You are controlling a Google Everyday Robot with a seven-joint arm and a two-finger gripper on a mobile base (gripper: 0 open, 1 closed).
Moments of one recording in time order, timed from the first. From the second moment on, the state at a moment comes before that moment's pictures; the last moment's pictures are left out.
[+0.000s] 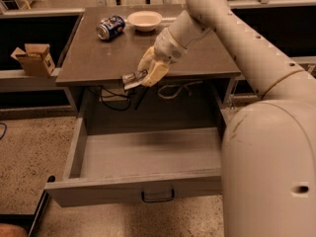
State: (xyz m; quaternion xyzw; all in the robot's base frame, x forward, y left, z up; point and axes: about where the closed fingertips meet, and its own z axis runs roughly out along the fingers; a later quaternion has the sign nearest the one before) arm 0.684 0.026 0.826 -0.75 0.56 0.22 0.28
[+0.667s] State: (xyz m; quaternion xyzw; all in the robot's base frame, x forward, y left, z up) arm 0.631 0.003 0.874 -0.84 0.44 0.06 0.32
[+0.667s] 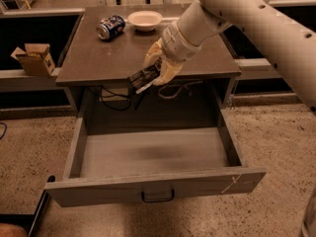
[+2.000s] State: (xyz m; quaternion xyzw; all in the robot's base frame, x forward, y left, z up) arm 0.602 -0.053 0.710 -0.72 0.62 0.18 0.25
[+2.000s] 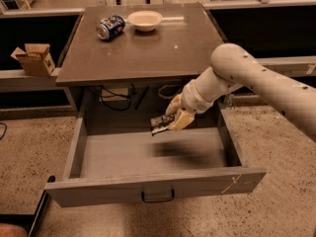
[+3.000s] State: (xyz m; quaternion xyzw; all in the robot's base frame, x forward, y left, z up) arm 0.599 -0.050 0.696 -0.70 0.66 0.14 0.24
